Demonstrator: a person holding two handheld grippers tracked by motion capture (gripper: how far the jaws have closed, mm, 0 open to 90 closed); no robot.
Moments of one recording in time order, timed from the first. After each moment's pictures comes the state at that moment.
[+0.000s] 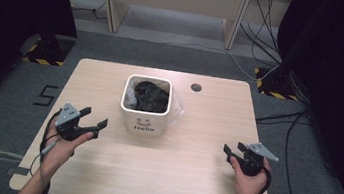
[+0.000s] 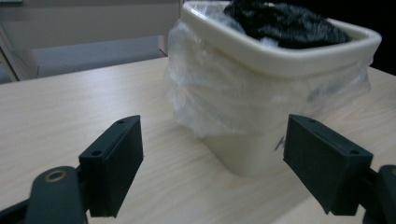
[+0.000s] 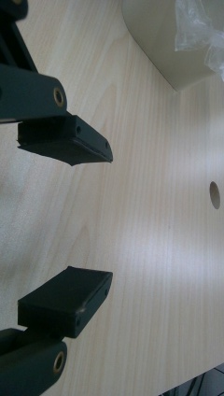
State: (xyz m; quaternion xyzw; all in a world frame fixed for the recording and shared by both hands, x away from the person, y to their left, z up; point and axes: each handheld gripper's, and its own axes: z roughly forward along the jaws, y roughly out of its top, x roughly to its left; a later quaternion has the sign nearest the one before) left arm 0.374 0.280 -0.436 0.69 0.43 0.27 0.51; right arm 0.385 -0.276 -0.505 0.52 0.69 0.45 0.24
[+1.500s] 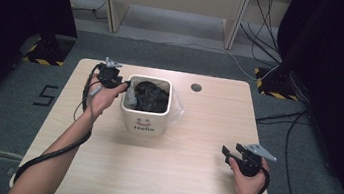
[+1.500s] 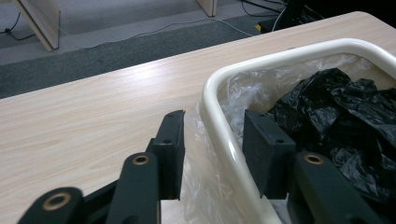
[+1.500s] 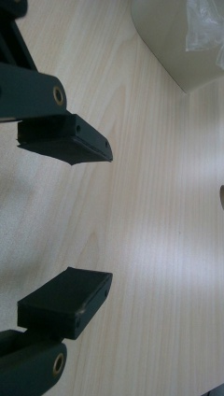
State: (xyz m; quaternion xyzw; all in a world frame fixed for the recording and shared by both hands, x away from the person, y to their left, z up) left arm 0.506 0.210 -0.378 0.72 0.52 0.25 0.37; right arm 0.387 -0.274 -0.510 0.52 0.69 0.45 0.23
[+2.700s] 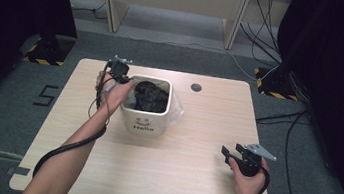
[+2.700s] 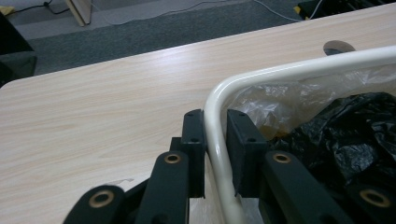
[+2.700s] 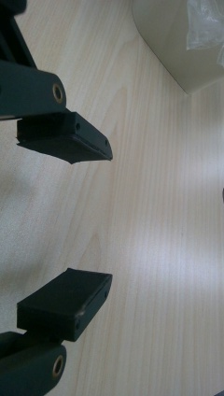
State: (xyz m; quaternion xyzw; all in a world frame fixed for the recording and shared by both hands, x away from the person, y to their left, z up) left arm 0.526 0.181 -0.378 0.71 0.57 0.27 0.31; right arm 0.387 -0.274 -0.510 0.52 0.70 0.44 0.22
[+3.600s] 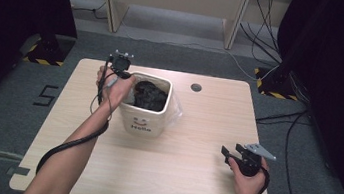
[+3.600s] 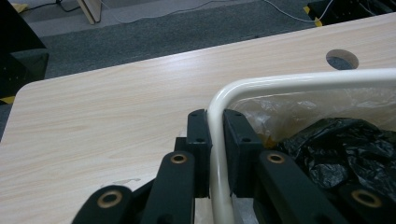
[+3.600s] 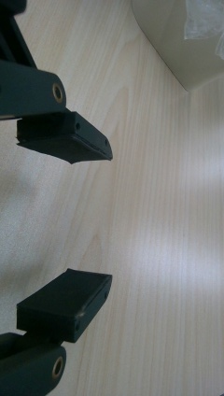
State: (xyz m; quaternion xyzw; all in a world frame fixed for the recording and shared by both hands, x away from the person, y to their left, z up) left arm 0.526 0.178 -0.356 0.71 0.58 0.27 0.30; right arm 0.388 -0.274 -0.511 0.52 0.70 0.44 0.22
